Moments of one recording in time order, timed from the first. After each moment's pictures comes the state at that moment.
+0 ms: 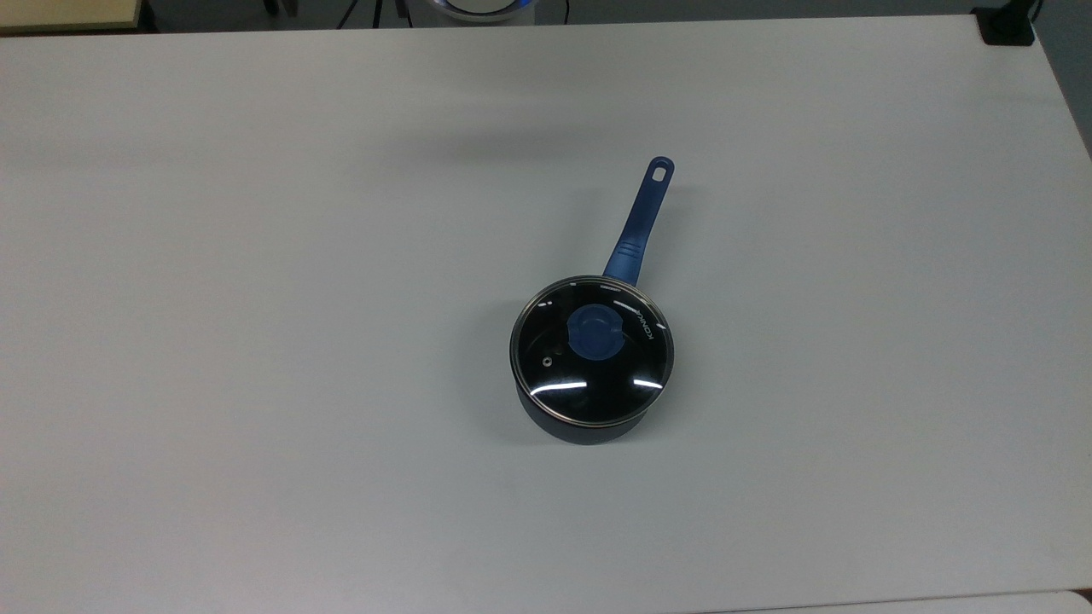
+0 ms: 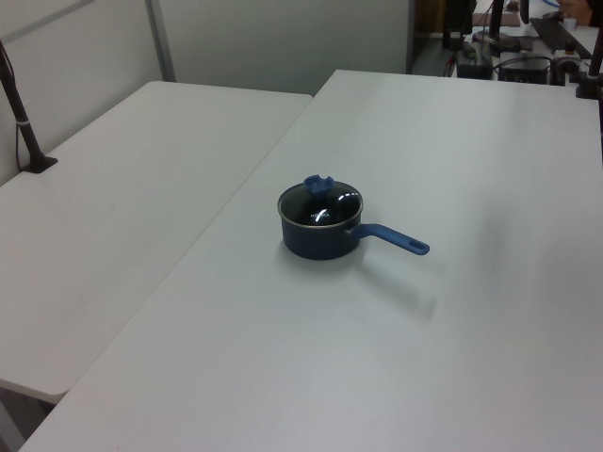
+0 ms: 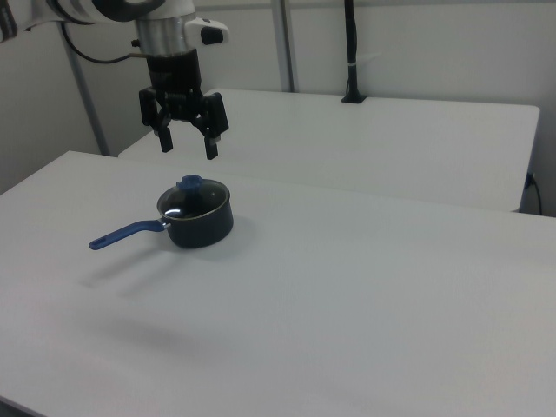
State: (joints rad) arm -0.04 0.11 -0.05 -1.37 -0.02 1.40 -0.13
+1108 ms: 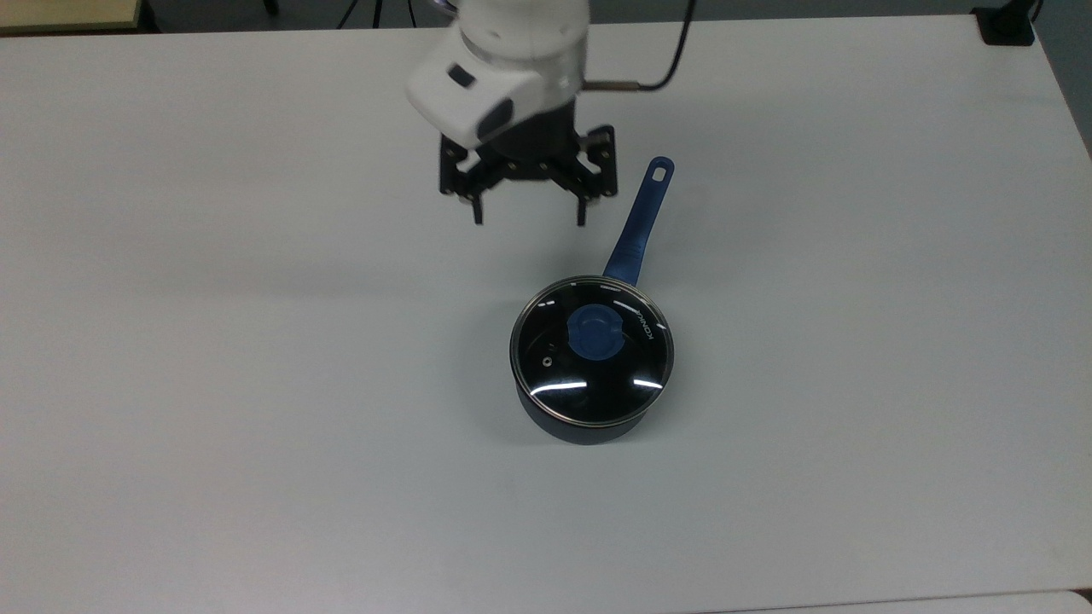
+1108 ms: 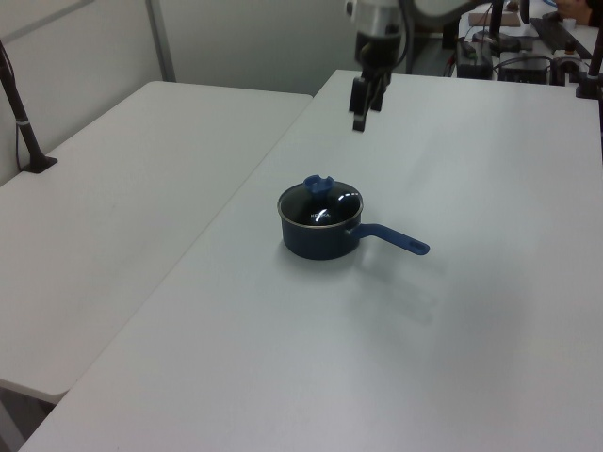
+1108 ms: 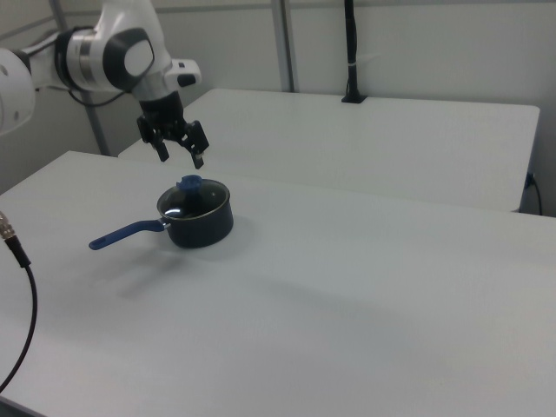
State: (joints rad) arm 0.19 0.34 -0.04 -1.40 0.00 1.87 0.14
